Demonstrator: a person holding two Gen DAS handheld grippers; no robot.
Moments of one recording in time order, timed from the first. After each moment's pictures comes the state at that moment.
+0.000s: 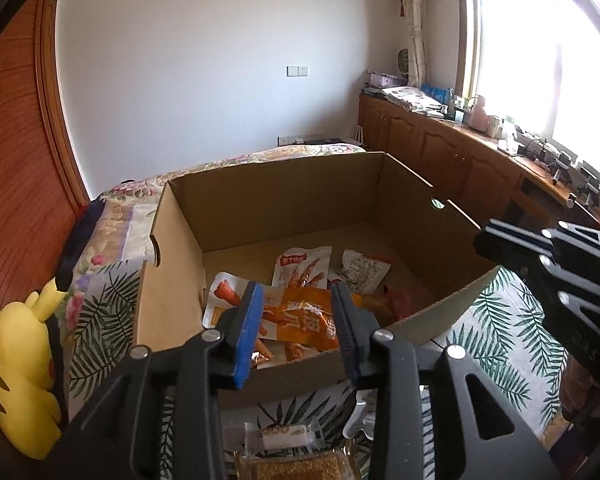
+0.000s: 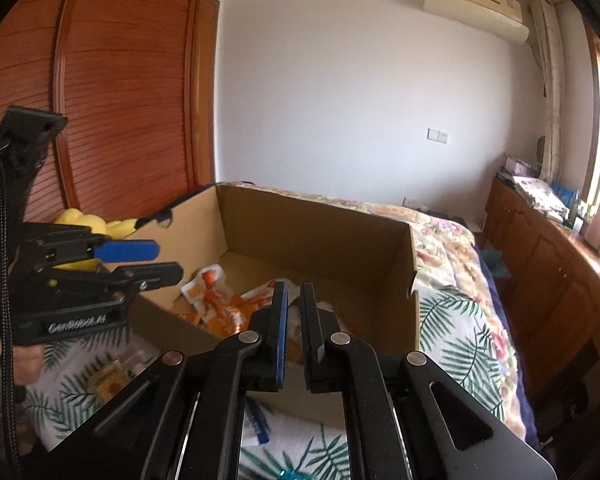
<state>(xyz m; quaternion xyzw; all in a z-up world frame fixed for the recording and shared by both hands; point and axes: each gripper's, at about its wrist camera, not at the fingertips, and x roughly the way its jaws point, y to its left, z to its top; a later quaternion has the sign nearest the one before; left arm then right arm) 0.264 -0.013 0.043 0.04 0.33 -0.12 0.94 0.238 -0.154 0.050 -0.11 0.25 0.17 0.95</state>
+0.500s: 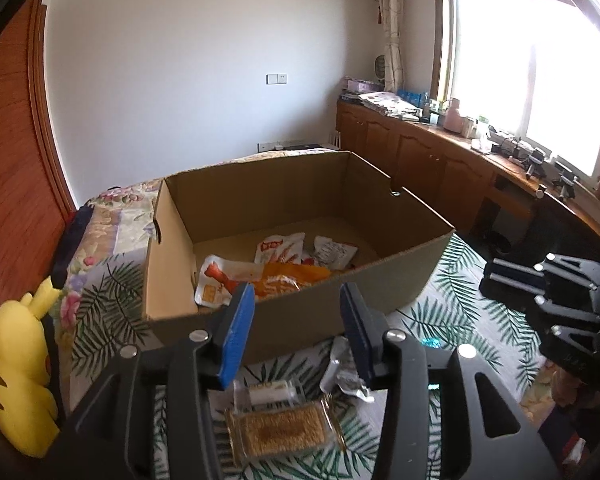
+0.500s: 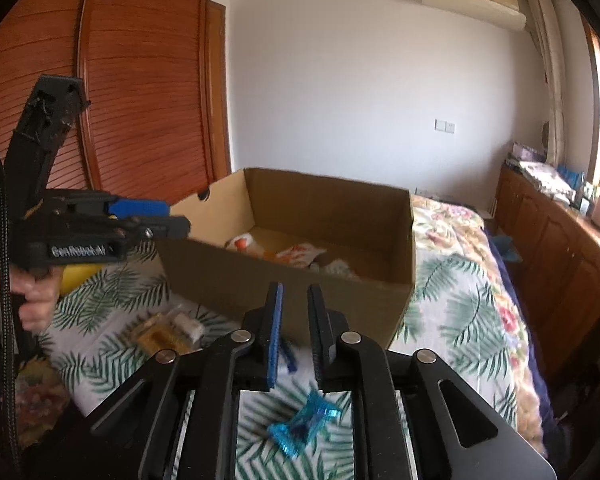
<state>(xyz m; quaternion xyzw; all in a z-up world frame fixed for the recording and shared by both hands) 0.207 -0.001 0.050 0.03 0.32 -0.16 0.93 0.172 -0.178 0.034 -0.08 0.27 0.19 0.94</state>
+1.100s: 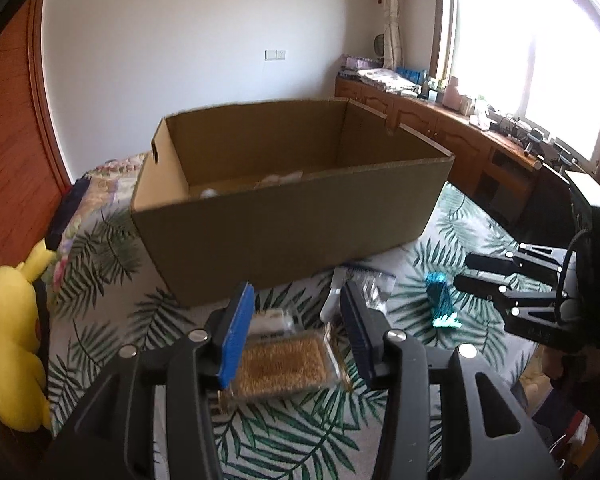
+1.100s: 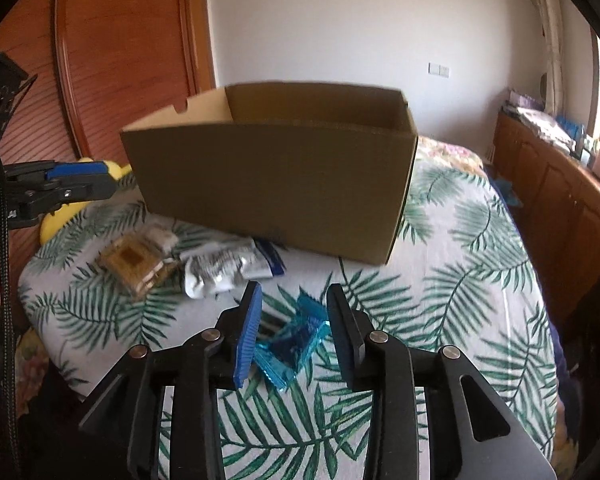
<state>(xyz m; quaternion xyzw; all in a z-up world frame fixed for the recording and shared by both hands) 0.178 0.006 -0.005 0.03 0.35 -0.16 0.92 0.176 -0.197 -0.046 -0.08 0.36 0.17 0.91</state>
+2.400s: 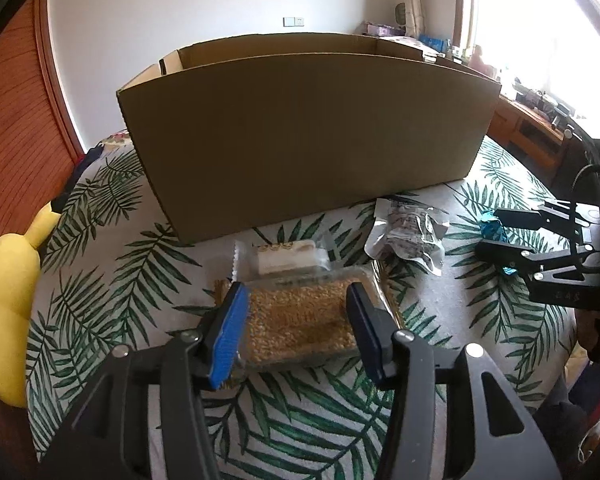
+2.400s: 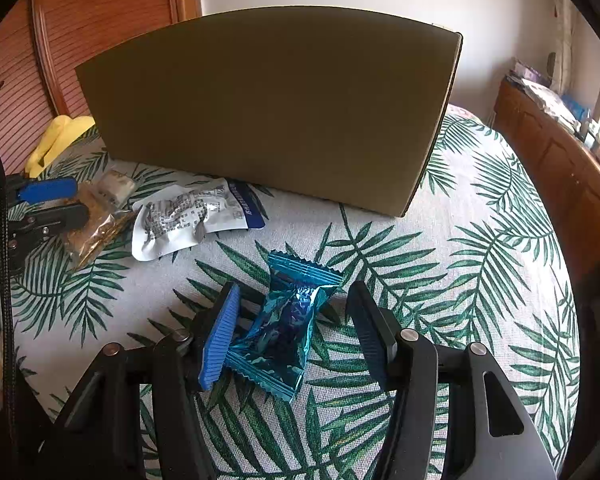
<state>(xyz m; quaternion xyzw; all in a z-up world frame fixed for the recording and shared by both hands) 0.187 0.012 -0.071 0.05 0.40 -0.12 0.91 0.206 -0.185 -0.088 -0.11 0.43 0.15 0.88</state>
